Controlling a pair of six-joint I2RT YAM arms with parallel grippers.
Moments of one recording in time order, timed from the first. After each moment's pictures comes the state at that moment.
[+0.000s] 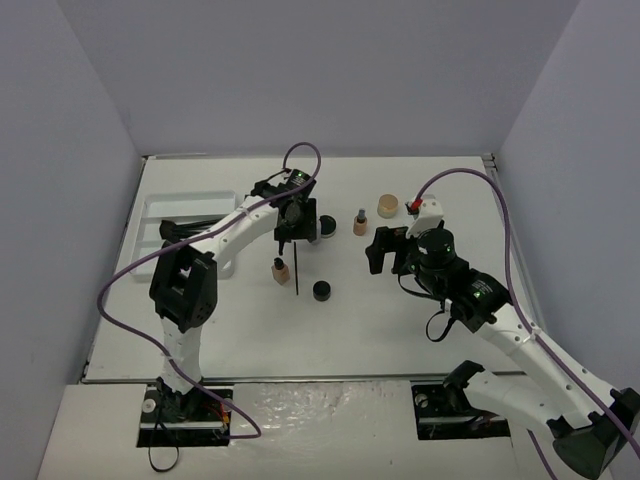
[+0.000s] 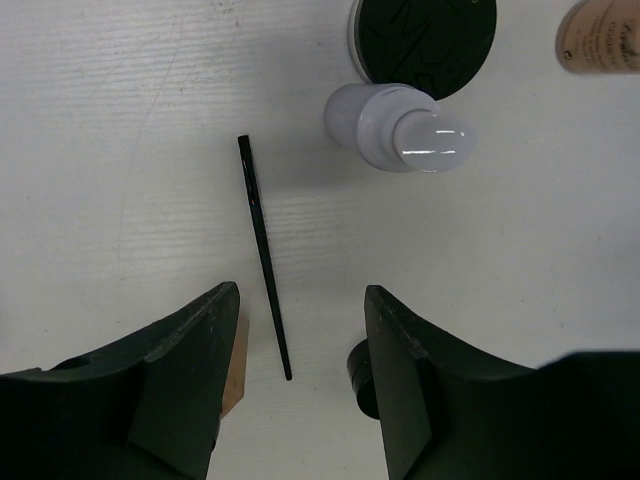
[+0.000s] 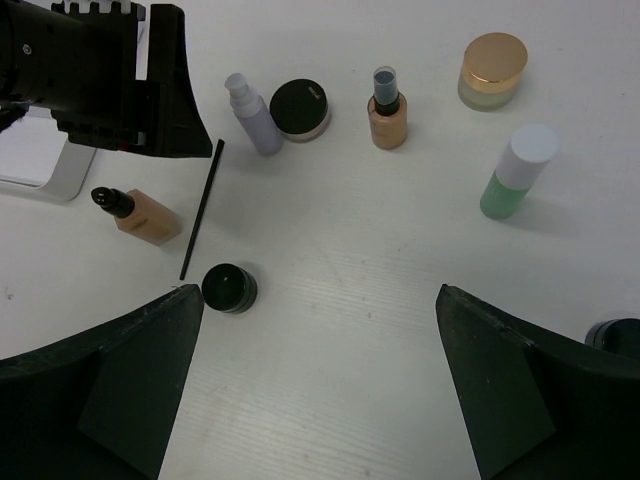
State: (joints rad) left arm -0.57 1.96 1.70 -0.81 -0.09 -0.54; right arm 0.63 0.91 0.85 -0.38 0.22 0.34
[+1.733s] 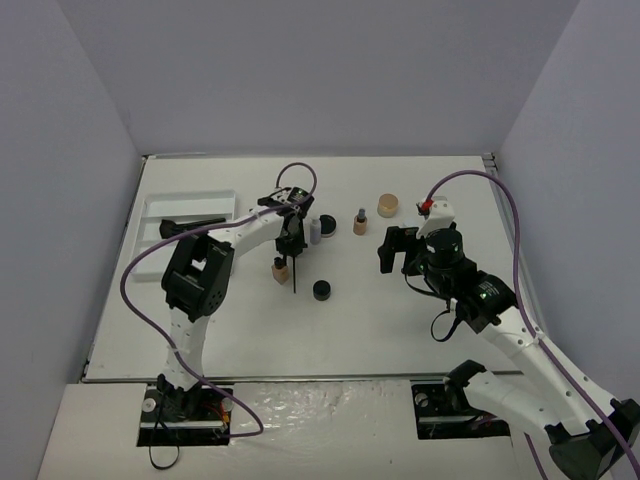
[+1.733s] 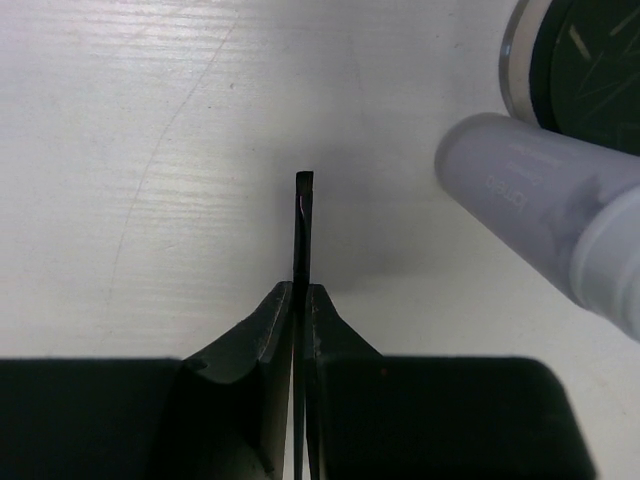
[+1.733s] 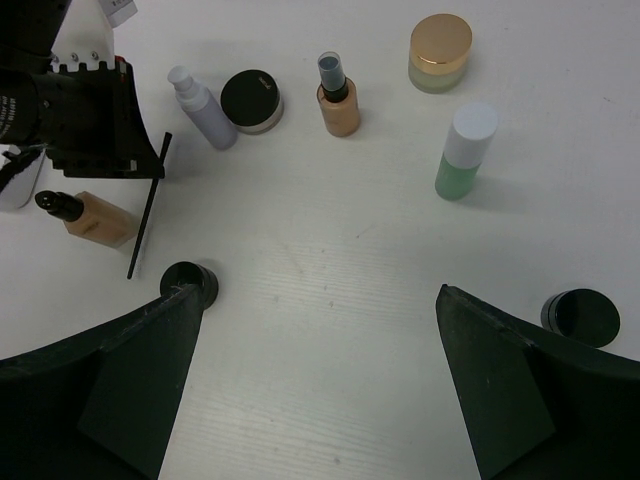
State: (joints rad) left arm -0.54 2.07 1.58 -0.69 -0.14 -0.62; right arm 0.56 0.87 0.82 -0.42 0.23 0.32
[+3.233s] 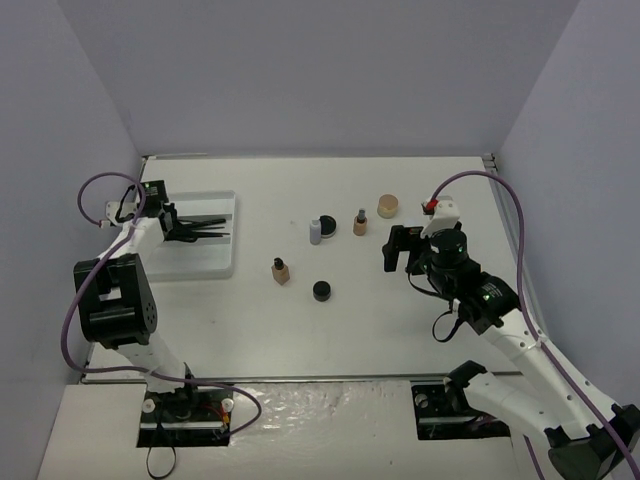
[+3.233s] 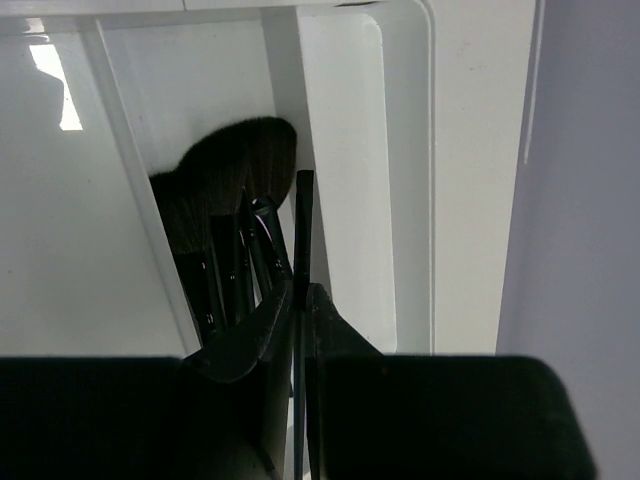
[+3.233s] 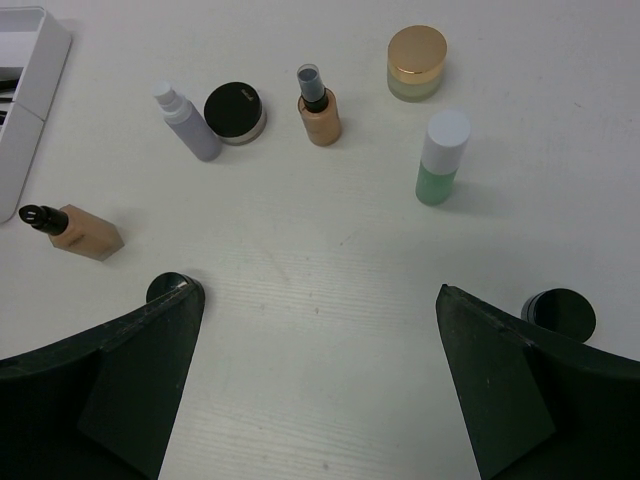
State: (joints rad) left arm 0.17 1.71 1.17 -0.27 -0.34 -1.35; right arm 0.54 0.86 0.83 -0.42 0.24 0.31
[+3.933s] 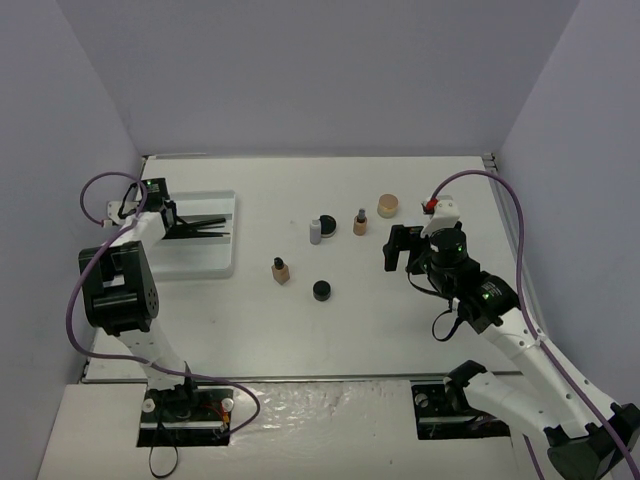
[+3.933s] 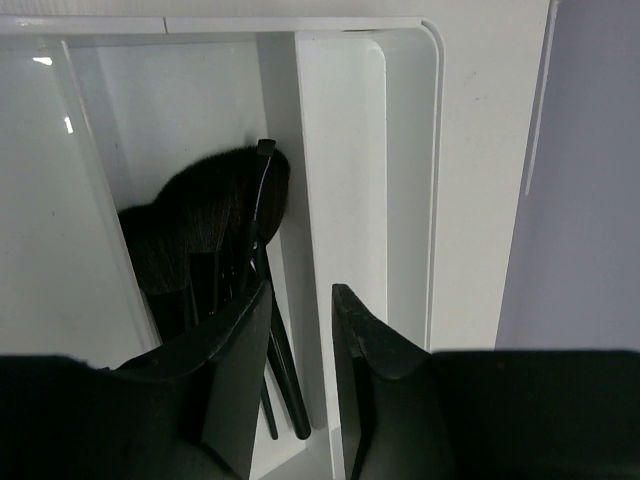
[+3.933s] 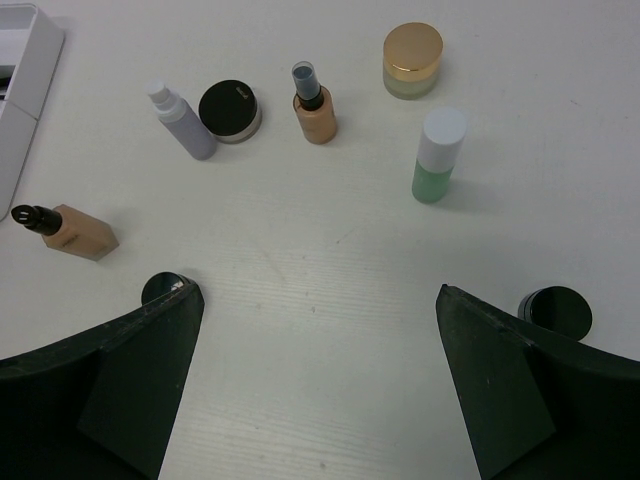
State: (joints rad) left arm 0.18 1.81 1.23 -0.25 -0.36 -1.39; right arm 0.53 0.86 0.83 -0.42 0.25 0.31
